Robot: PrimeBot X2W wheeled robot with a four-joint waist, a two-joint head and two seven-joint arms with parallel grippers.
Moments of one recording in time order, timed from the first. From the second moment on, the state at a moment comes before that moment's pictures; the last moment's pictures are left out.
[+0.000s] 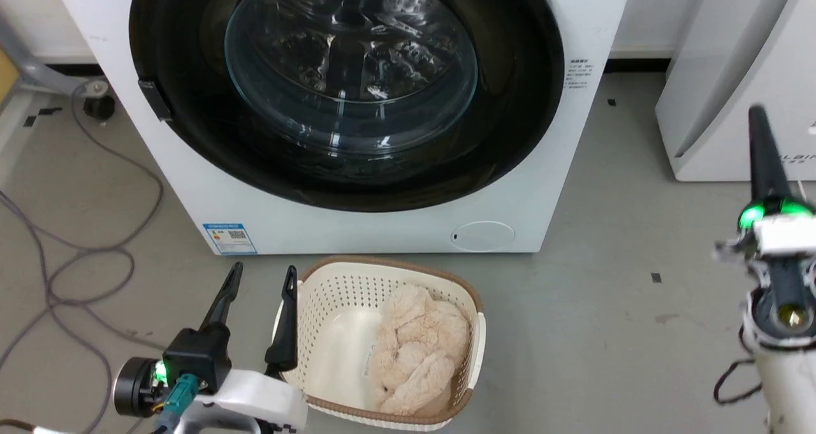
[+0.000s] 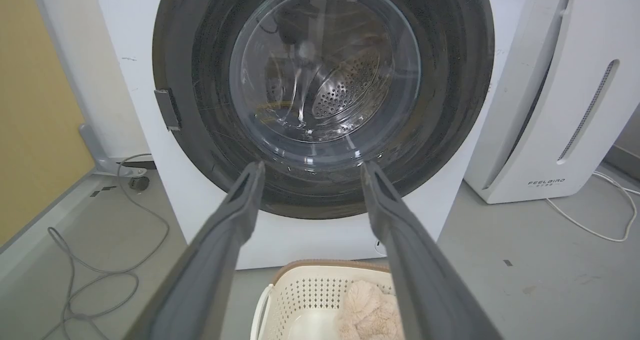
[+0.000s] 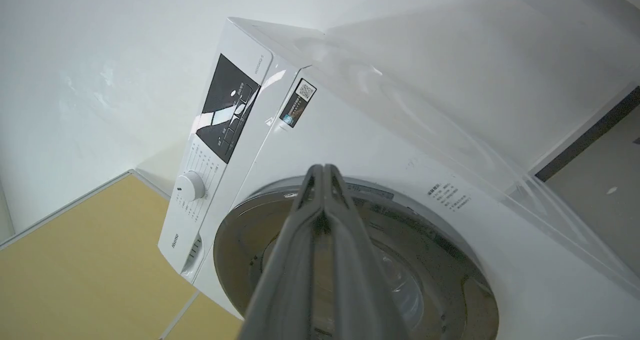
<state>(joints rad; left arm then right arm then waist) -0.02 0.05 -0.05 -0.01 -0.07 -0.04 -0.13 -0.43 -0.22 0.00 0.22 1.28 0.13 -0.13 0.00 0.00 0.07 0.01</state>
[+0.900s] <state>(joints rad) -0.10 0.05 -0.05 -0.06 -0.08 -0.08 -0.19 -1.13 -0.47 0.58 0.69 1.76 0.13 -0.12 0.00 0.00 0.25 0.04</state>
